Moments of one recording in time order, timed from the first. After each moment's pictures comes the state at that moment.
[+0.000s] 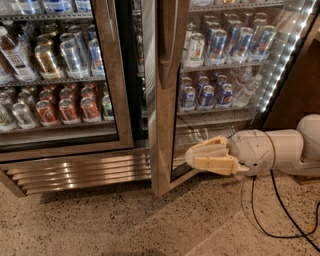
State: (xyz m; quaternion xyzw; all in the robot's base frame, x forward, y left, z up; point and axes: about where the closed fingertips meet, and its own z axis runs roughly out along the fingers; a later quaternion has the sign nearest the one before) arm 0.415 -0.084 0.851 -0.49 0.54 0.53 0.44
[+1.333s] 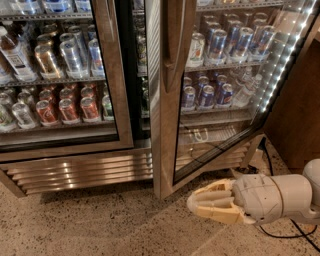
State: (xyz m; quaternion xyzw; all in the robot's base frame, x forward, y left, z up) arm 0.332 -0.081 0.808 -0.51 0.51 0.52 0.46
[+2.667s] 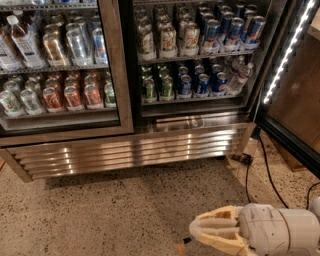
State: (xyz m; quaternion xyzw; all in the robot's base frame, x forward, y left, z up) arm 0.291 -0.083 0.792 -0.47 0.50 0.51 0.51
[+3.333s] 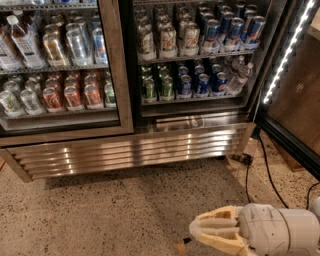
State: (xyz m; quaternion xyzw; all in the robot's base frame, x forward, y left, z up) arm 0.291 -0.083 0.792 -0.47 0.50 0.51 0.51
